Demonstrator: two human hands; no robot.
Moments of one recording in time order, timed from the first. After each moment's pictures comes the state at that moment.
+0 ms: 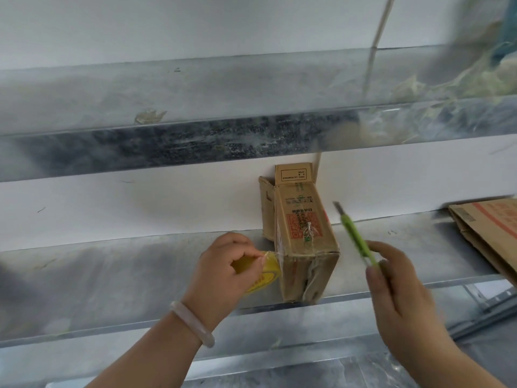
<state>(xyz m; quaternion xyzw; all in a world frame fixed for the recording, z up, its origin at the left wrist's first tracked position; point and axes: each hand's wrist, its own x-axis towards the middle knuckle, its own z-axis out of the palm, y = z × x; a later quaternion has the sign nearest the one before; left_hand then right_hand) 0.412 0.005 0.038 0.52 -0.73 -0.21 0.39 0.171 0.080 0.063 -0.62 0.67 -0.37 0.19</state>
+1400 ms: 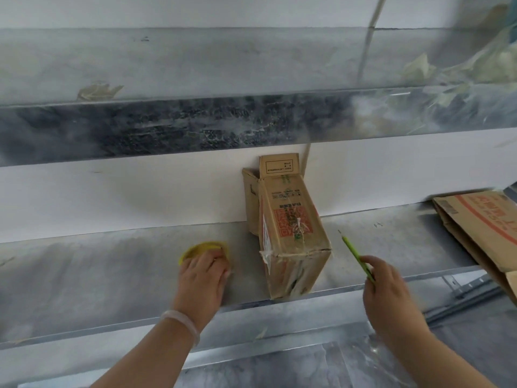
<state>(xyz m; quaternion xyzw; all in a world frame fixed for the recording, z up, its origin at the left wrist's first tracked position) 0.436 -0.026 -0.081 0.54 -0.79 0.02 0.28 0.110 0.039 -0.040 -0.57 0.79 -0.20 0.14</state>
